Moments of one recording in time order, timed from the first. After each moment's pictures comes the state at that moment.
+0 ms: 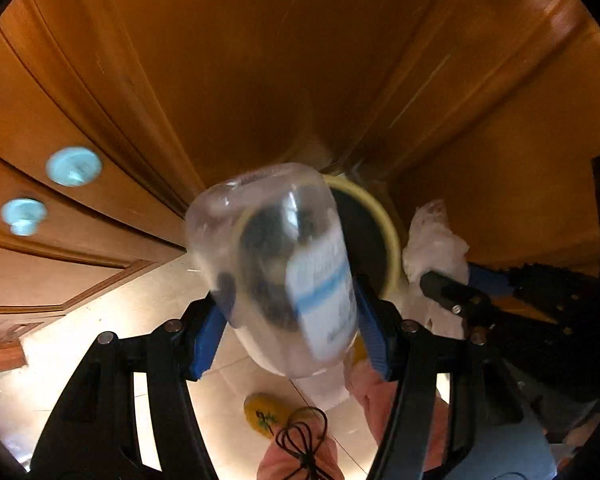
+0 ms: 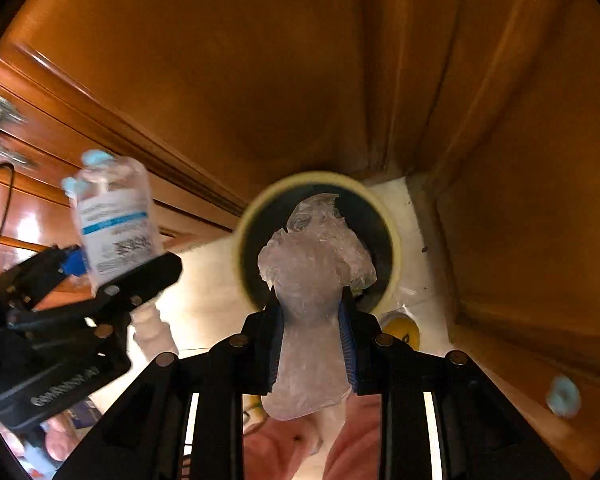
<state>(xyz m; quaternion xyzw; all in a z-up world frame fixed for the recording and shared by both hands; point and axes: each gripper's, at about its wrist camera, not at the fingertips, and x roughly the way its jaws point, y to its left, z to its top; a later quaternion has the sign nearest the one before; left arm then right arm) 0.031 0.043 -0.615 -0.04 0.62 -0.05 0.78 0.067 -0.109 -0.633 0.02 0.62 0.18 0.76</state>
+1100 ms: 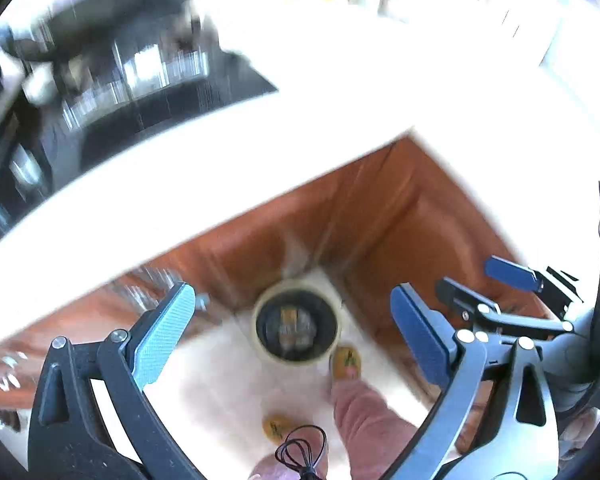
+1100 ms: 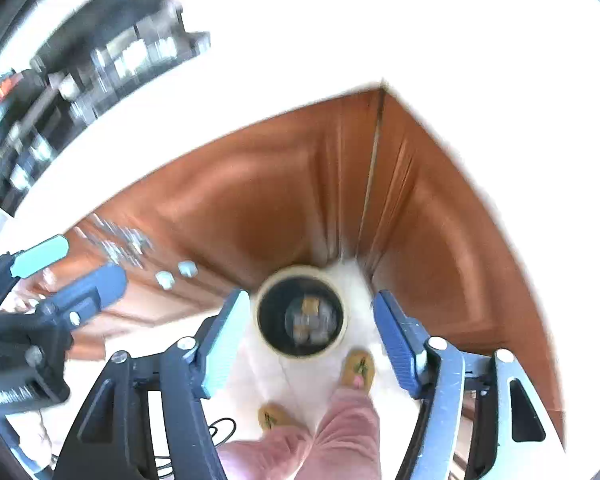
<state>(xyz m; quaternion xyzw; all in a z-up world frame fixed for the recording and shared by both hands) 0.010 0.031 -0.202 0.00 0.48 -0.07 0.87 0.035 -0.166 -0.241 0.03 0.52 0.10 0.85</state>
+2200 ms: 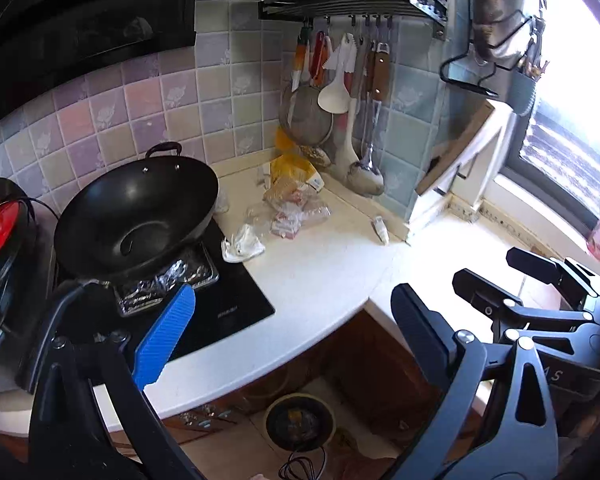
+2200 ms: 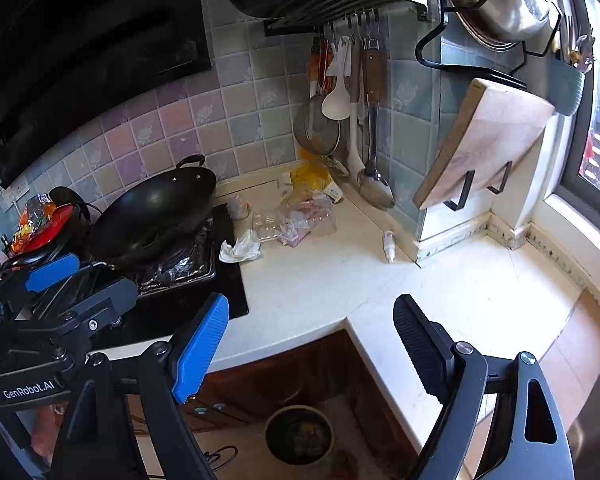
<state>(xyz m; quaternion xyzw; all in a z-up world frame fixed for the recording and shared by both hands) 0.045 -0.010 0.042 0.02 0.34 -0.08 0.94 0.061 -0.219 0.054 0.05 0.33 0.10 0.94</state>
